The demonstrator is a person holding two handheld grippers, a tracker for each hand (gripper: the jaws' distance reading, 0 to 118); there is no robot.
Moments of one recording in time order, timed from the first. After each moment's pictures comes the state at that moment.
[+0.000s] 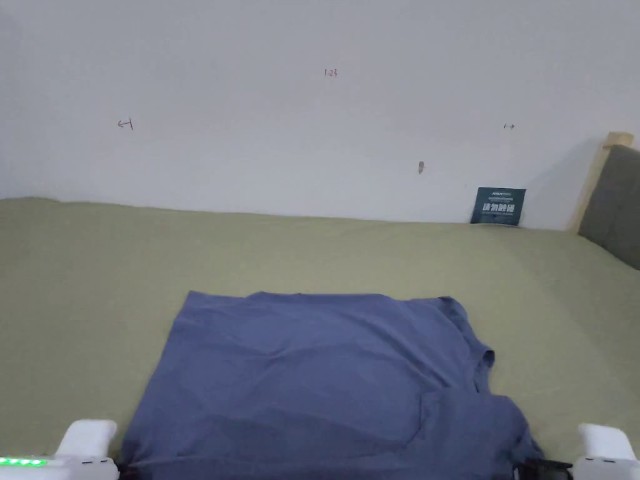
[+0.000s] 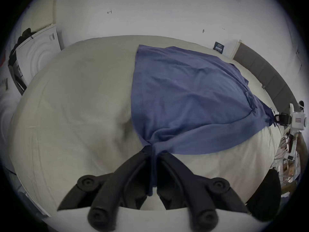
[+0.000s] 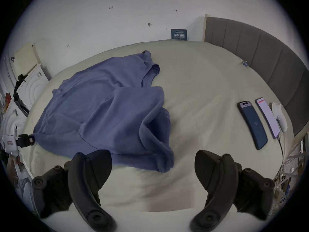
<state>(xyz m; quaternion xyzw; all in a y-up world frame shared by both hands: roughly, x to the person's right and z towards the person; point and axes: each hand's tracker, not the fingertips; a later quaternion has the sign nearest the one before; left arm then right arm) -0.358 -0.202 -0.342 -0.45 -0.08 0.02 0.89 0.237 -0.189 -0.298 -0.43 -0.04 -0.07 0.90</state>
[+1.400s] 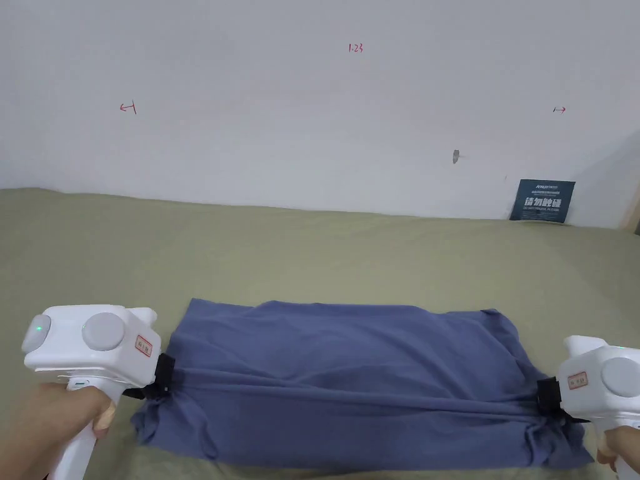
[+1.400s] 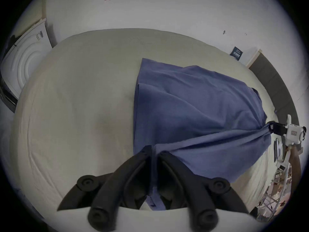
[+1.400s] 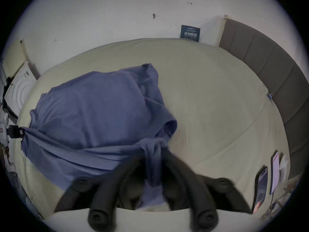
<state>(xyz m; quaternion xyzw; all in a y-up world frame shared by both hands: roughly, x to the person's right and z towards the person) -0.346 -0.172 -0.577 -0.51 -0.05 0.04 0.86 0.241 -0.182 -0.530 -0.45 -0.06 -0.03 0.89</state>
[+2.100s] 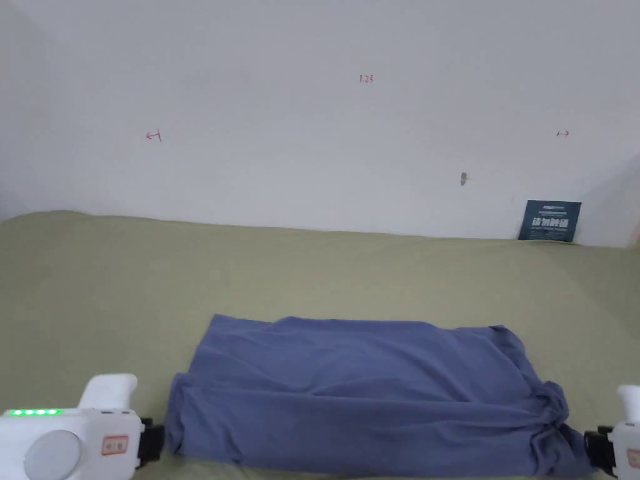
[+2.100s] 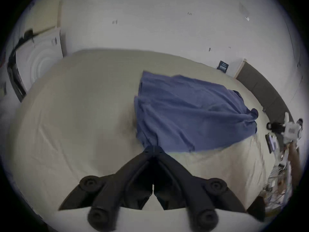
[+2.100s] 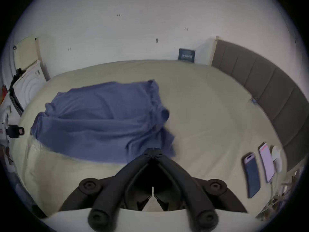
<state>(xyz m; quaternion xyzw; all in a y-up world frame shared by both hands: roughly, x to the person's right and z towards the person) -0.358 -0.155 -0.418 -0.42 -0.07 0.08 0.90 0.218 -0.155 -0.402 -0.38 -0.04 -0.02 0.92</state>
